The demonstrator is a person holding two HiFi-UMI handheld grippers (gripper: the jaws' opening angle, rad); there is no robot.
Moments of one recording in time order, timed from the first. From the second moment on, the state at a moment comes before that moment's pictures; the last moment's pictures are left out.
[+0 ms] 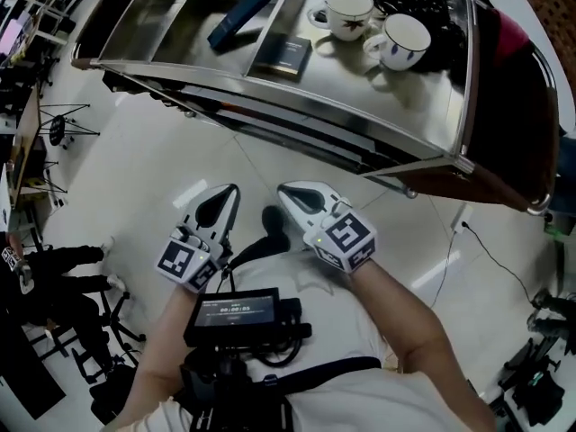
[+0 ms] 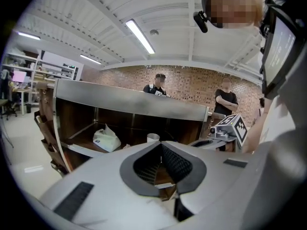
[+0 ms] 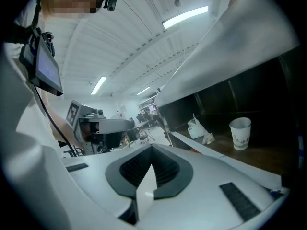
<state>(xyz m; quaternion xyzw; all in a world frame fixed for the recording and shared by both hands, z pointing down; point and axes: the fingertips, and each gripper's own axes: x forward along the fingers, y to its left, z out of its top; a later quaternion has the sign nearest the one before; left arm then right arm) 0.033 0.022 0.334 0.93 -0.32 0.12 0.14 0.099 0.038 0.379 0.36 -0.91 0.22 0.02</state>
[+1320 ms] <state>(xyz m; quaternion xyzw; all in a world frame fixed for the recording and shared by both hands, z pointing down) -0.050 -0.019 0.433 0.90 -0.36 0.09 0.22 0.114 -0.209 0.511 0.62 -0.73 0.22 0.18</state>
